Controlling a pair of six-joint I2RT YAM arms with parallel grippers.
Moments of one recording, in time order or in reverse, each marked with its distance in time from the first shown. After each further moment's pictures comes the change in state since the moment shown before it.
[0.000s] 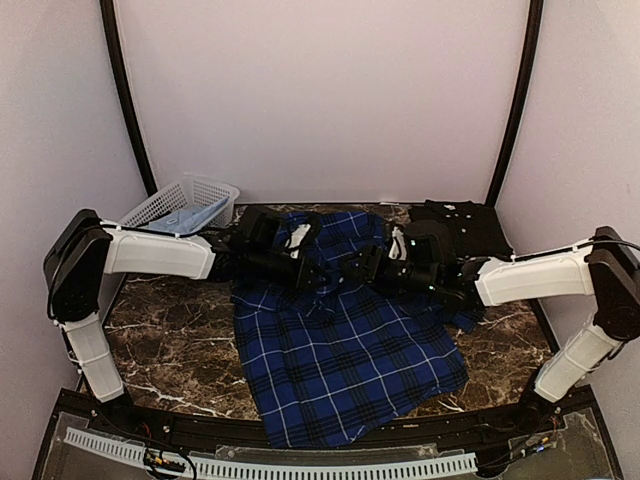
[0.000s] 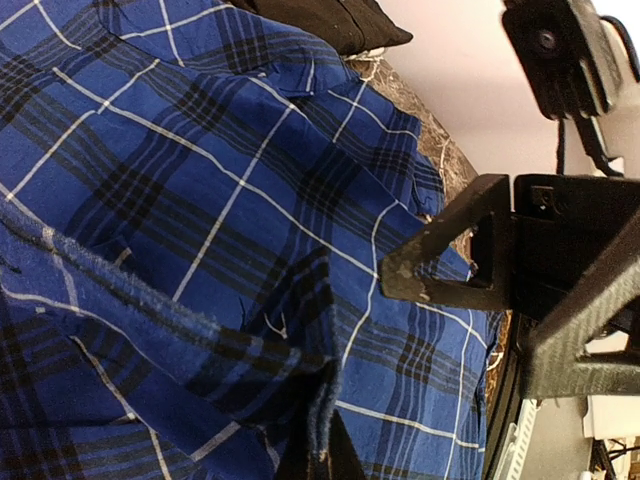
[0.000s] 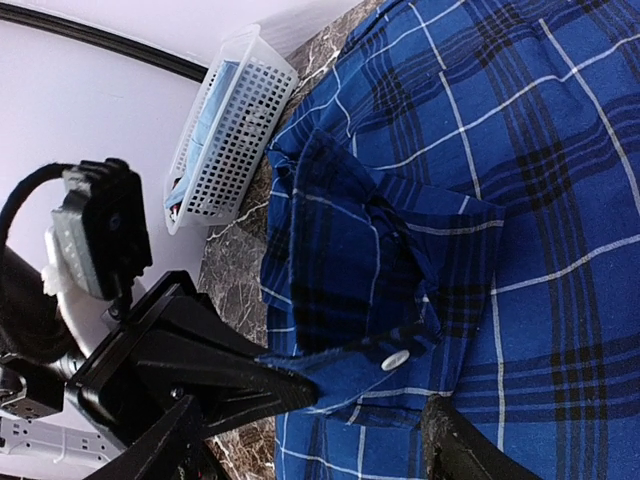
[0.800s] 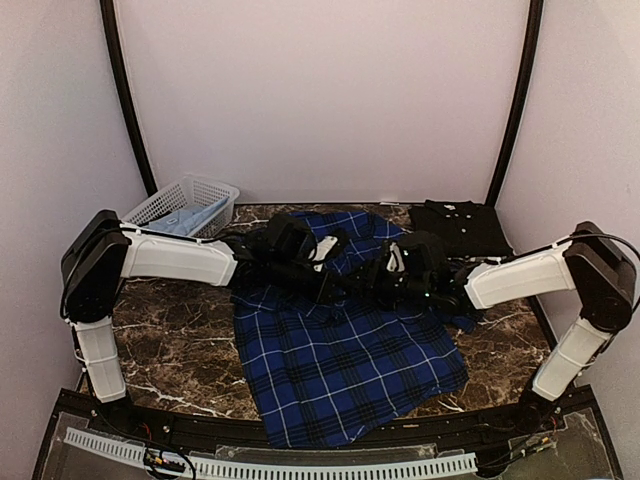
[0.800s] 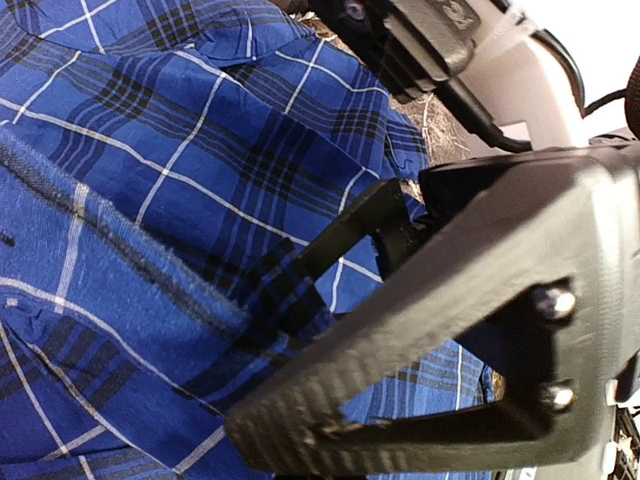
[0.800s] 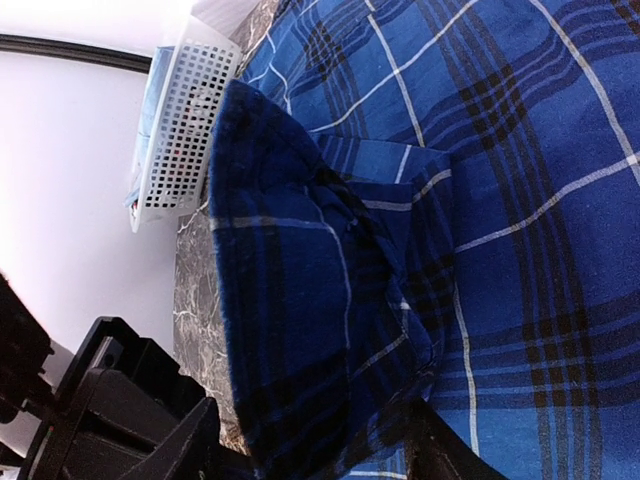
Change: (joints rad) left arm -0.110 0.088 0.097 -0.048 -0.041 0.068; right arm -0.025 0.091 -0.031 0.028 -0.052 0.105
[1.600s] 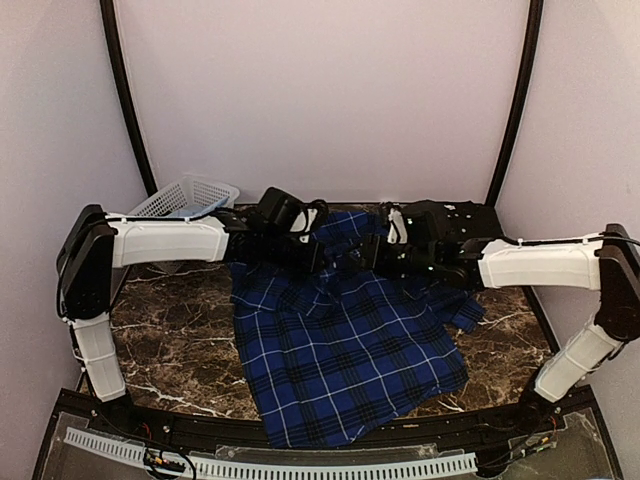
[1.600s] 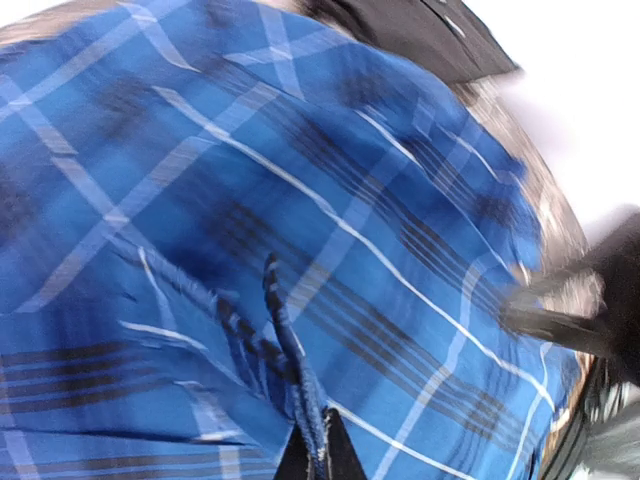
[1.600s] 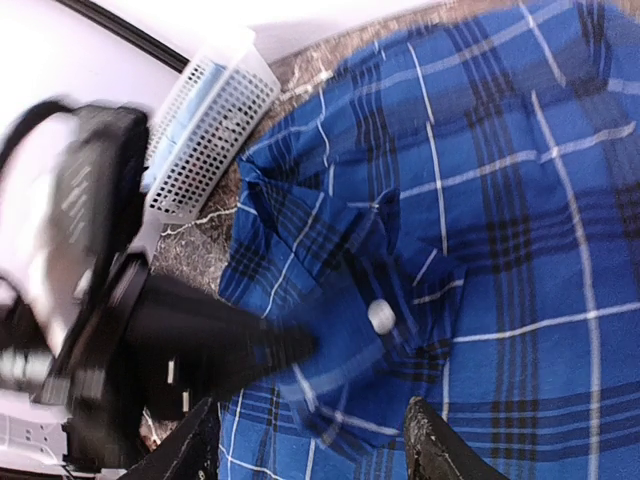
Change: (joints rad) left arm 0.047 -0.005 0.135 -0.201 -0.278 -0.069; right arm -0.002 -0.057 0.167 -0.220 0.077 -0.291
